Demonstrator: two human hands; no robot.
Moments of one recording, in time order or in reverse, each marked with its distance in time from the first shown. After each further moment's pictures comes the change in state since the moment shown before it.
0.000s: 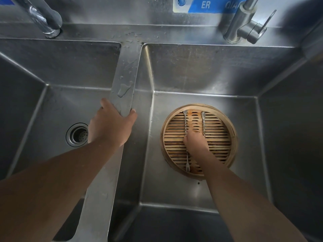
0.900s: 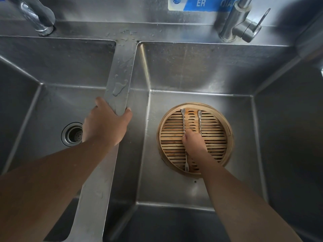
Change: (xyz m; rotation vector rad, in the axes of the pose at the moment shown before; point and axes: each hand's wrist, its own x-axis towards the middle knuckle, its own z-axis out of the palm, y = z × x) left_hand 0.002 -0.001 0.001 0.008 0.018 0.018; right_hand -0.004 0.010 0.005 0.113 0.058 0.015
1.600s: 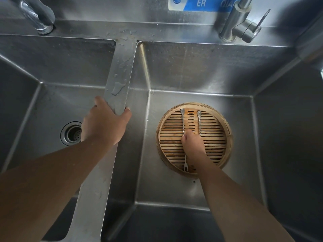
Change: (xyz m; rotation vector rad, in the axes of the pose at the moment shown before) left_hand 0.000 -0.001 0.001 -0.003 0.005 0.010; right_hand -0.010 -0.005 -0.001 0.031 0.035 0.044
